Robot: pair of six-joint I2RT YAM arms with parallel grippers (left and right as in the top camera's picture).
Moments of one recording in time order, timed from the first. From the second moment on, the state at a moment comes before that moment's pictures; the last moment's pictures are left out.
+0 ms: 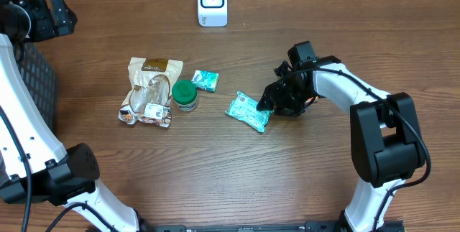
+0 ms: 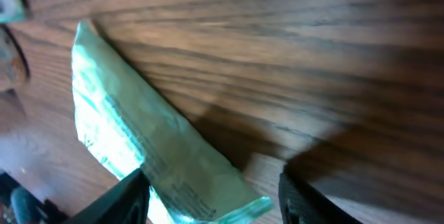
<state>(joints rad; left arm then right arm) 0.38 1.96 2.53 -1.56 0.12 0.06 0.26 2.00 1.25 -0.73 -0.52 0.31</state>
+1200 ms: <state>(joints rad) 0.38 1.96 2.53 -1.56 0.12 0.06 0.28 1.65 1.37 -0.96 -0.45 0.21</state>
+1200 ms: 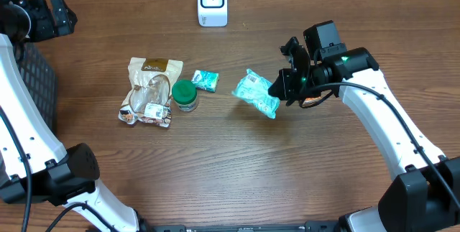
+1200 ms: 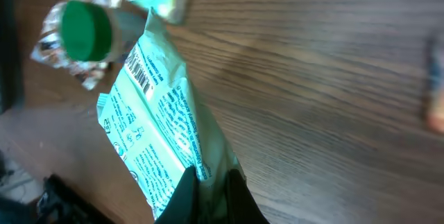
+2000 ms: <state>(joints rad) 0.37 1.96 2.53 -1.56 0.12 0.06 0.54 2.37 2.09 0.01 0.80 -0.57</state>
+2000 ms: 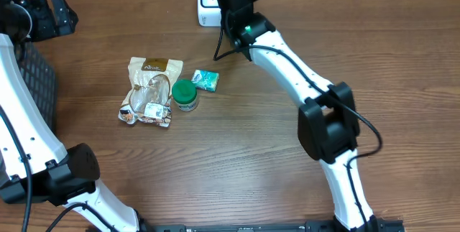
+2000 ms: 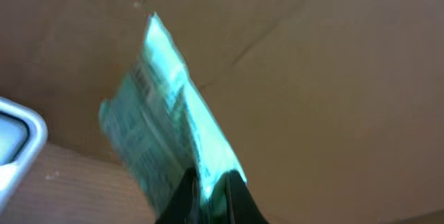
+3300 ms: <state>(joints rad) 0.37 1.96 2.53 -1.56 0.12 0.06 0.57 2.10 2.10 -0.66 0.62 -0.38</state>
